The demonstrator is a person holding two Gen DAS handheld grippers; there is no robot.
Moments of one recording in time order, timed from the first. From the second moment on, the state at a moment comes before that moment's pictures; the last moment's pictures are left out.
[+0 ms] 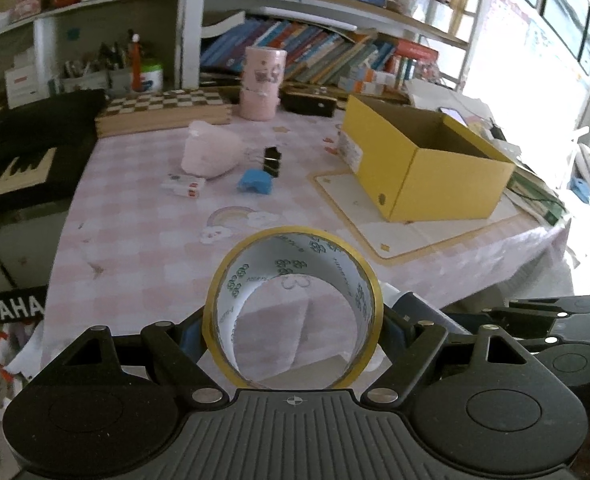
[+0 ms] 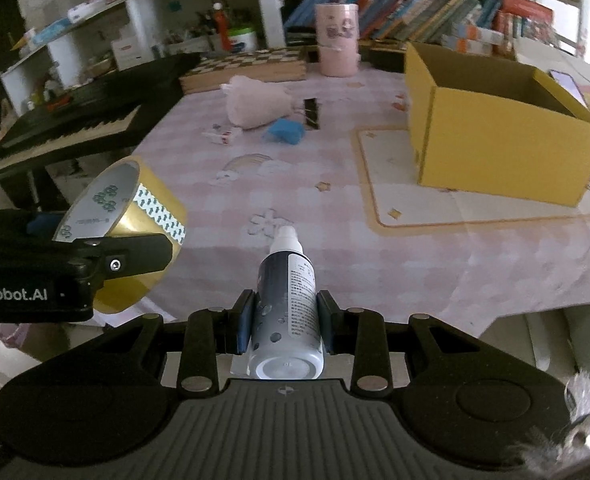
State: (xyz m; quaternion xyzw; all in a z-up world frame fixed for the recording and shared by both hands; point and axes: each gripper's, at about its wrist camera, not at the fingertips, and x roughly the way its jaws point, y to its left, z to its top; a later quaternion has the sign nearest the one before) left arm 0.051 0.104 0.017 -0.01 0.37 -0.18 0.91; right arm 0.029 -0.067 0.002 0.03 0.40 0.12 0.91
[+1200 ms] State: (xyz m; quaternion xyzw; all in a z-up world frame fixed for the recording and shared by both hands) left arm 0.064 0.000 0.016 0.06 0.36 -0.33 0.87; right arm -0.008 -0.162 0.004 0.09 0.39 -0.05 0.91
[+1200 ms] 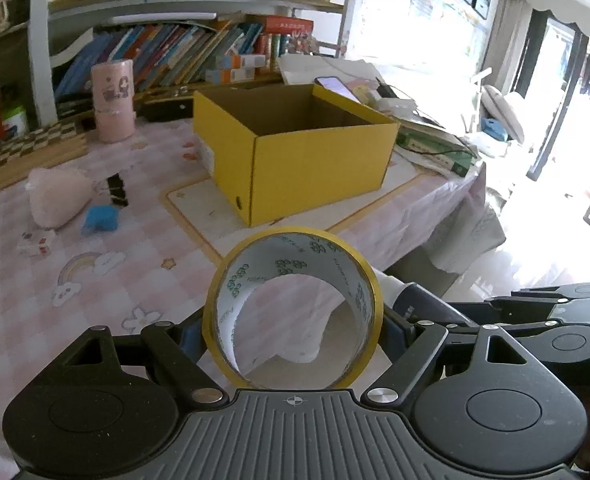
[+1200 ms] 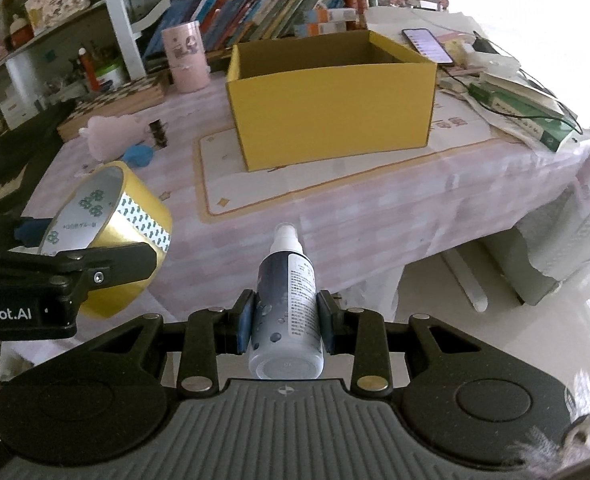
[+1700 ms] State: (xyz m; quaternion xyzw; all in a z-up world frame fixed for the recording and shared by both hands) left arm 0.078 -0.028 0.018 0.07 0.35 -0.34 0.87; right arm 0.007 -0.190 0.009 0.09 0.39 -0.06 0.92
